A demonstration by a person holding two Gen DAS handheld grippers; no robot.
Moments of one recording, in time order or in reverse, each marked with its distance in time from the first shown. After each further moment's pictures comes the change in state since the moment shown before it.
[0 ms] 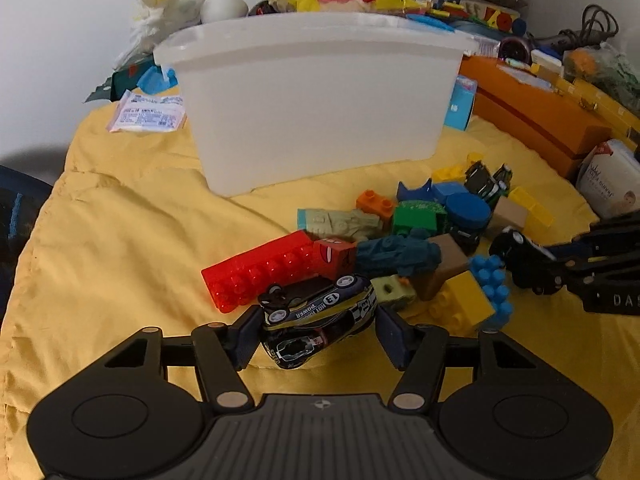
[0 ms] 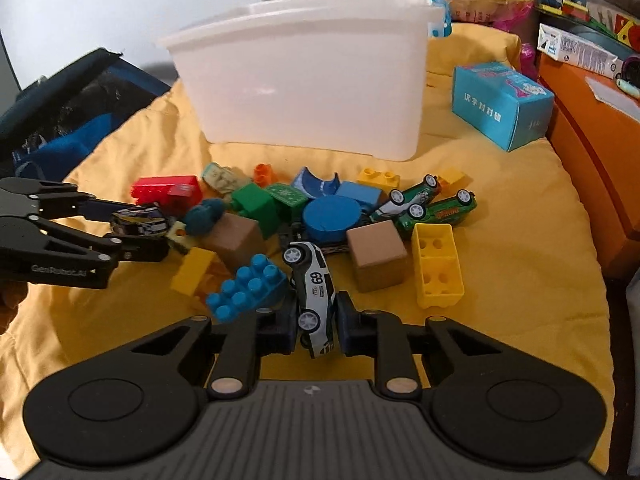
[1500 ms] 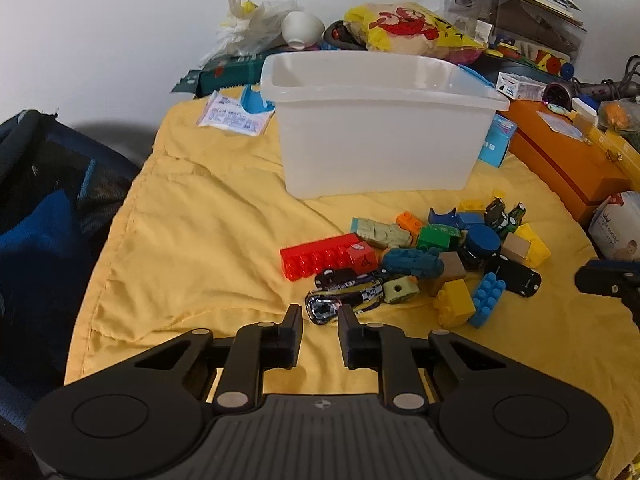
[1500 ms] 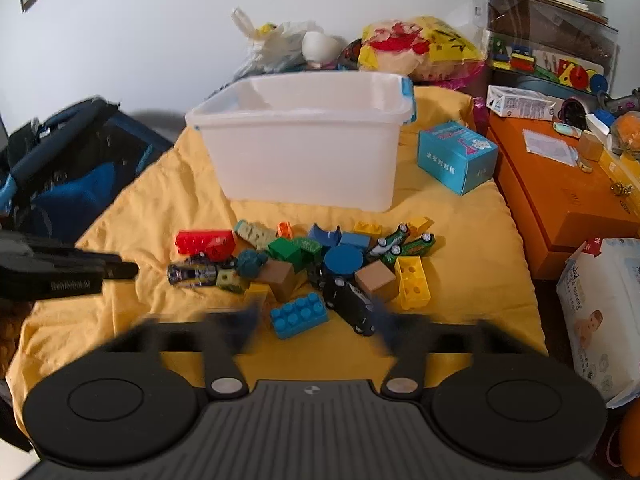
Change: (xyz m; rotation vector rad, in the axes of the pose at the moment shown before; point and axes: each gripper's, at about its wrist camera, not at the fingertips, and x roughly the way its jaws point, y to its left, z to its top) left arm -0.078 0.004 -0.004 -0.149 0.002 0.149; right arm -0.085 0.041 0.010 0.056 -0.090 -0.099
